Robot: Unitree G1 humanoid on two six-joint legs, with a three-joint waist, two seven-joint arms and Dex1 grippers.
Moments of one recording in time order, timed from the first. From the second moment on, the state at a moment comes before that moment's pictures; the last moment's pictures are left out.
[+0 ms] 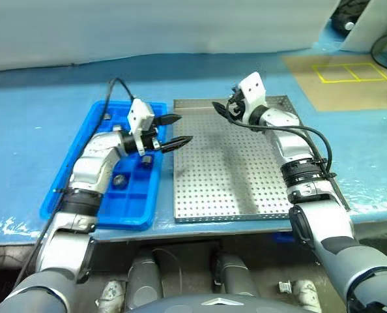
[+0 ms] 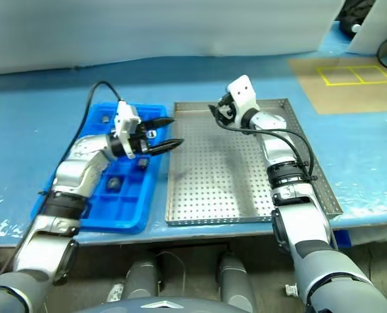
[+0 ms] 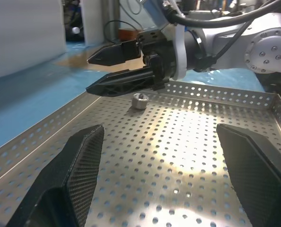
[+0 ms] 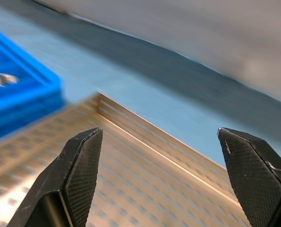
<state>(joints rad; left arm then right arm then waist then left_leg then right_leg) -0.70 0.34 -0.06 0.35 -0.39 0.14 -1.09 -0.91 -0.34 0.01 0.63 0.01 0.16 0.49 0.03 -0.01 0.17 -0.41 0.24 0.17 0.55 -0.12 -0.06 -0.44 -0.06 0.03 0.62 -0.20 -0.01</state>
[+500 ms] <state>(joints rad) -0.80 0.22 -0.08 0.53 -0.35 0.03 -1.15 -0.98 -0.35 -0.05 1.08 -0.03 -0.01 0.15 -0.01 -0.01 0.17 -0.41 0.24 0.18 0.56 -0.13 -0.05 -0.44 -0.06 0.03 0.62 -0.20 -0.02</state>
